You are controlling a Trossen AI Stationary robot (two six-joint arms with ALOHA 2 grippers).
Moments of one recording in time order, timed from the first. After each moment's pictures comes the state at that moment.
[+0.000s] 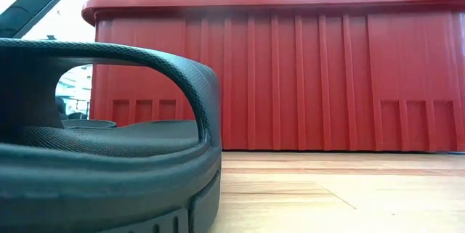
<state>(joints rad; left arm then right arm) 0.61 2.06 1.73 -1.30 0.79 1.01 0.34 0.01 0.79 -0.91 0.58 0.17</state>
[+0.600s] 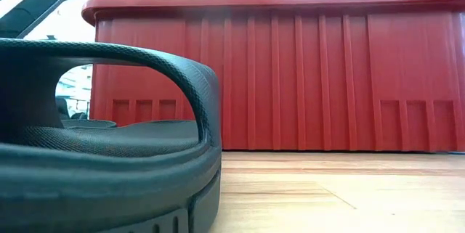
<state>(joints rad) 0.66 2.10 1.61 -1.17 0.79 1.02 0.34 0.01 0.79 -0.91 0.61 0.18</state>
